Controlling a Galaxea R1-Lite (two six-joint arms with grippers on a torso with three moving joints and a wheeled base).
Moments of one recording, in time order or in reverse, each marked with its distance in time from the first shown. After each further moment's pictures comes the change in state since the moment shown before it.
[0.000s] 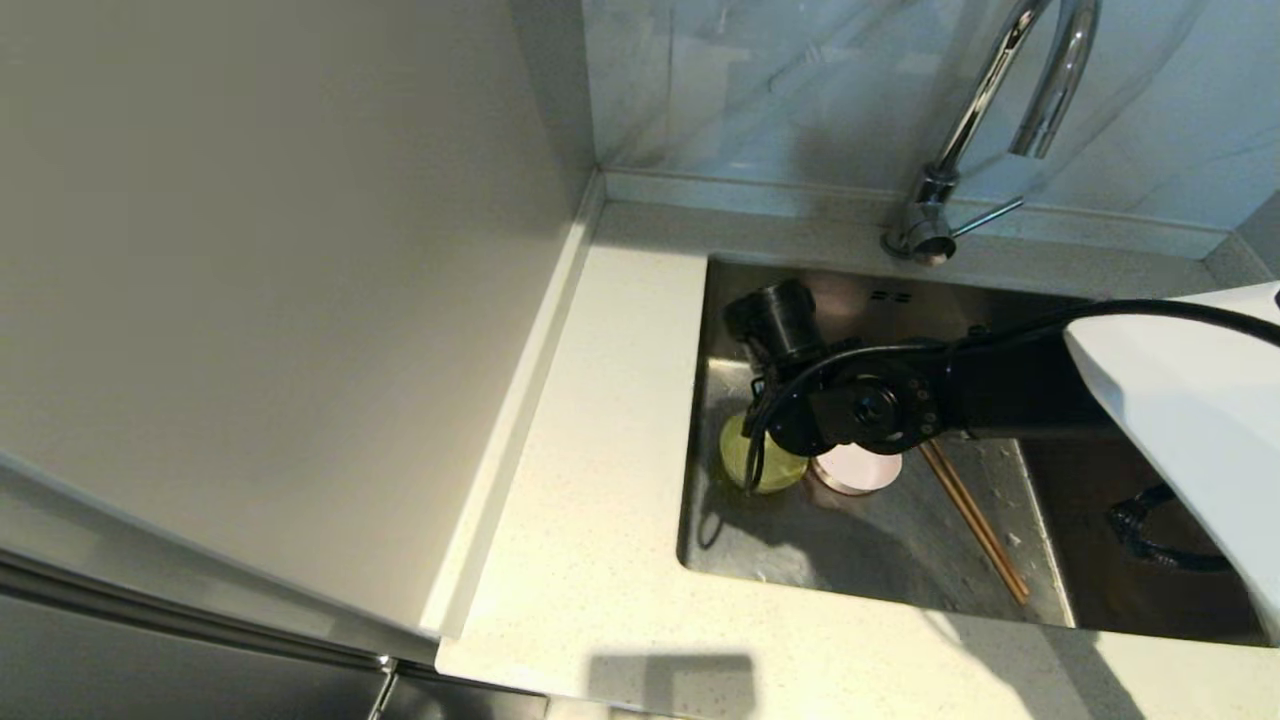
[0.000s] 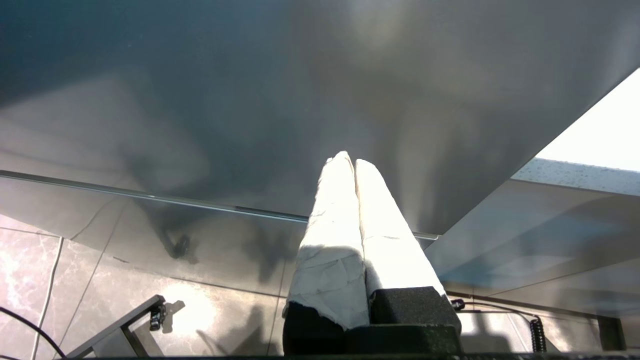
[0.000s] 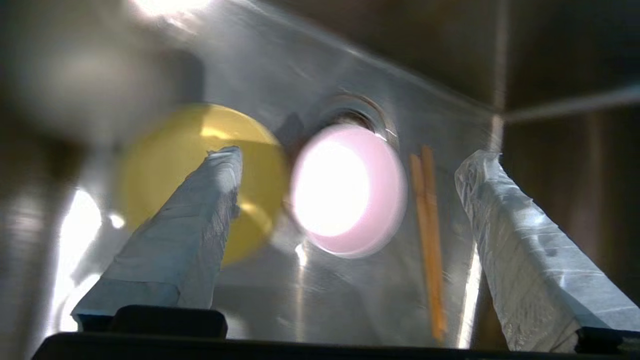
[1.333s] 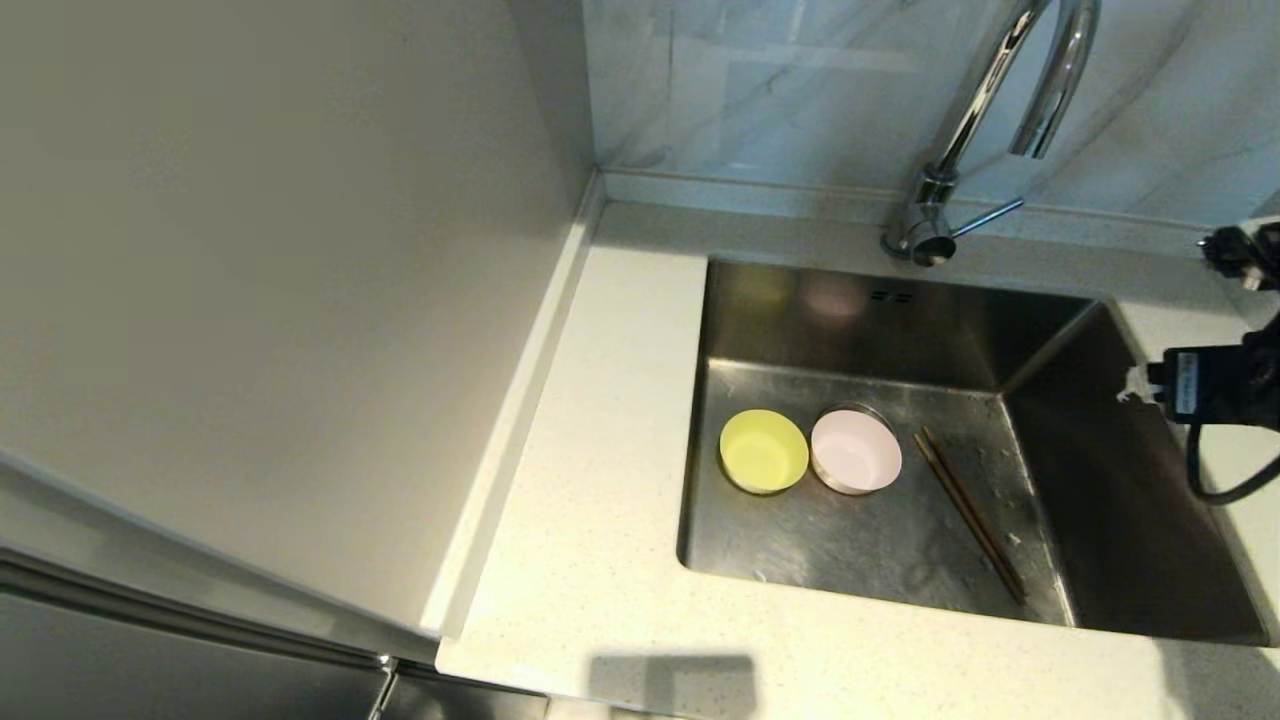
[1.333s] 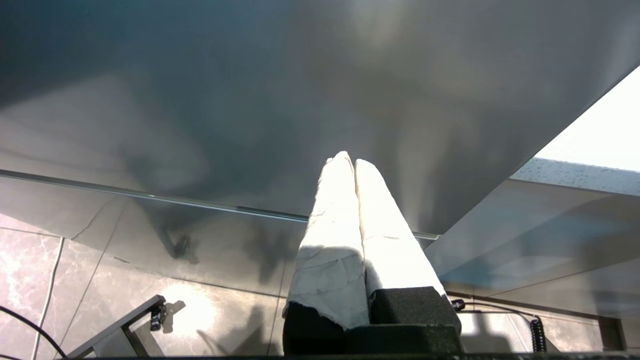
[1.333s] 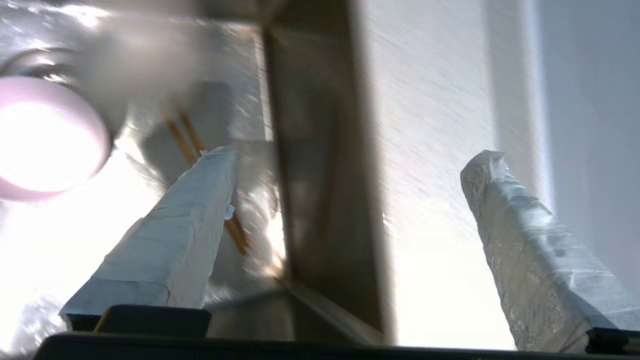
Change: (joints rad) left arm 0.000 0.000 0.000 0.000 0.000 0.000; right arm -0.520 -0.763 0.639 -0.001 0.270 -0.040
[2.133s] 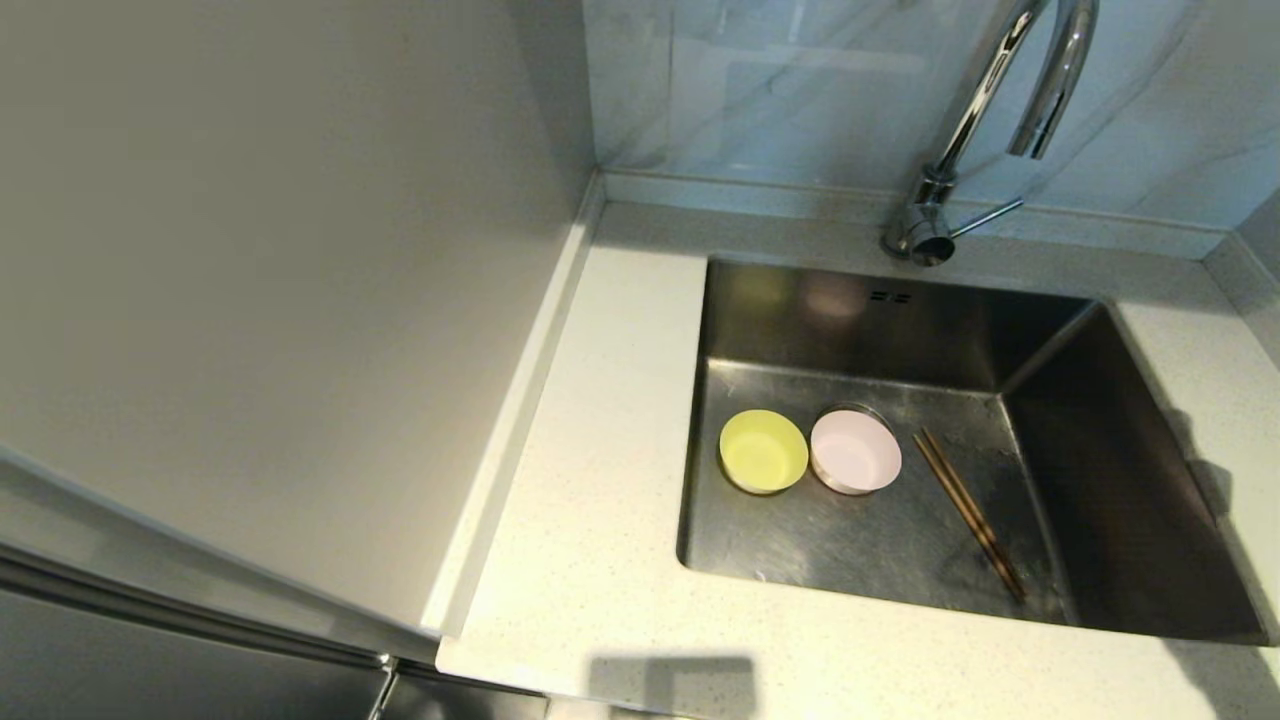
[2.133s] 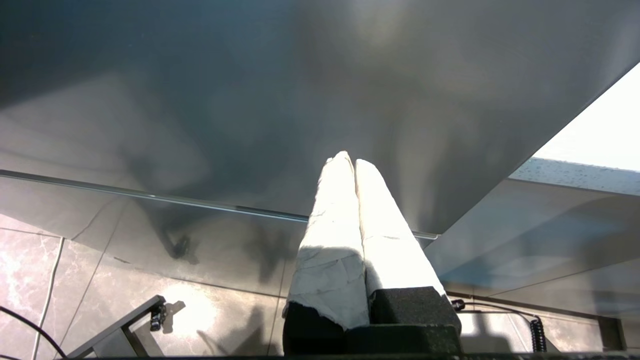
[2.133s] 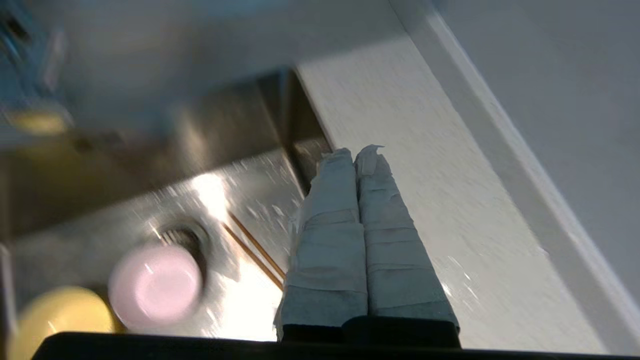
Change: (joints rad) left arm 0.000 0.000 0.000 0.000 0.000 0.000; right arm -0.210 -0.149 0.034 -0.230 0.205 0.258
